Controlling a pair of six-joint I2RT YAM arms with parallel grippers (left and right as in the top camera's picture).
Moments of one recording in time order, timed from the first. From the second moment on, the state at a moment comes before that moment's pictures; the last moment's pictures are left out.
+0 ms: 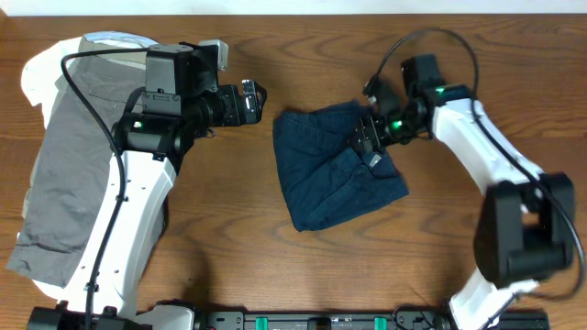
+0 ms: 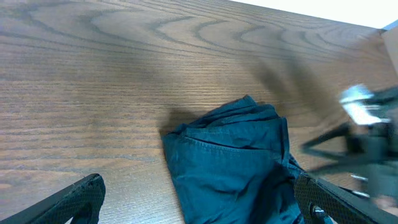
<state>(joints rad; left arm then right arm) -0.14 1.44 1.30 -0.63 0.35 -0.25 0.19 1.83 1.37 -0.80 -0.59 -0.12</state>
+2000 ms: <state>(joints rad) -0.14 1.44 1.30 -0.63 0.32 -0.24 0.12 1.66 1.17 -0.94 -0.42 0.13</state>
